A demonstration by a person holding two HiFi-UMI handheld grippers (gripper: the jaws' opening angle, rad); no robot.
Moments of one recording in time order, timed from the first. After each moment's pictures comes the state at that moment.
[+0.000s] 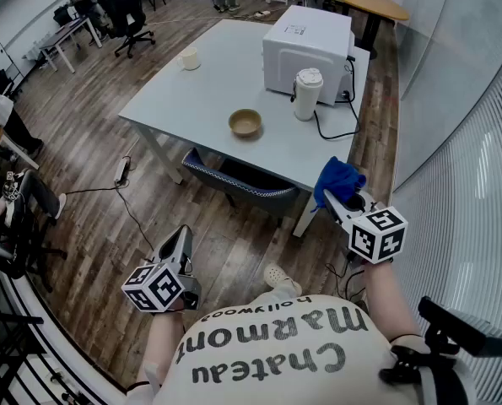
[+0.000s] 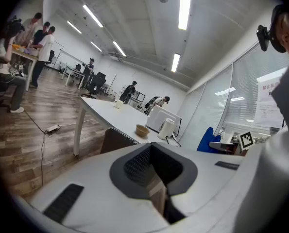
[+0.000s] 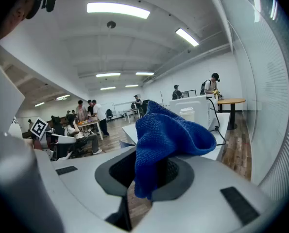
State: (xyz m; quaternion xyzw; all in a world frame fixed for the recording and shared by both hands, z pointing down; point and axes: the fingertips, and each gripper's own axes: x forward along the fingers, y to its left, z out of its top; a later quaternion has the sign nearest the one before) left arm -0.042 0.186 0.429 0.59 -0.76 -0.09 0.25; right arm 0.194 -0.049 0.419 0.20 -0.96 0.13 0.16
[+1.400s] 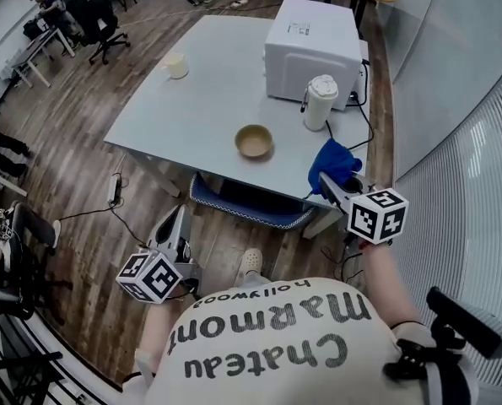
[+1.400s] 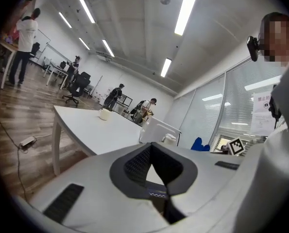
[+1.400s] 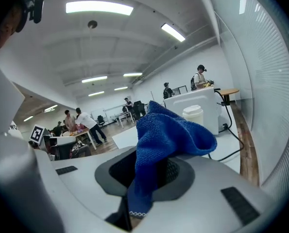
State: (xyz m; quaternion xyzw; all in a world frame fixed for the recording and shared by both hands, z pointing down) left arm -0.164 0.077 0.381 0.67 -0.71 -0.11 0.20; right arm 0.078 -0.120 0.412 0.25 -0.94 0.19 0.14
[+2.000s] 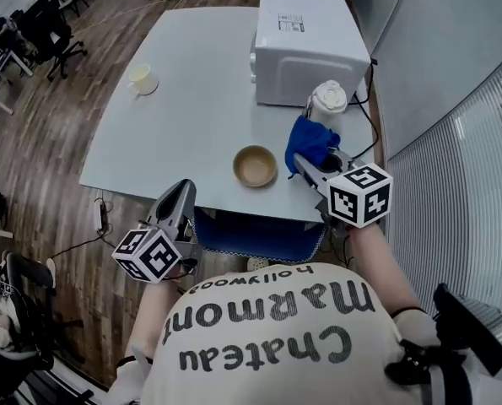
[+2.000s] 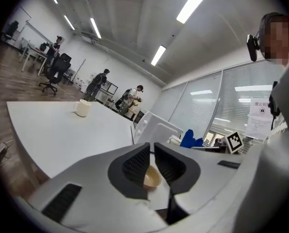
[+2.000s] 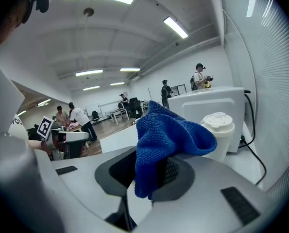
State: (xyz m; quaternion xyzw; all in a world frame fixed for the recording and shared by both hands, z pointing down) left arm -0.249 -0.079 0.385 0.75 -0.61 -0.09 0.24; right arm -0.049 -0.193 0.401 0.27 -0.93 0.18 0.17
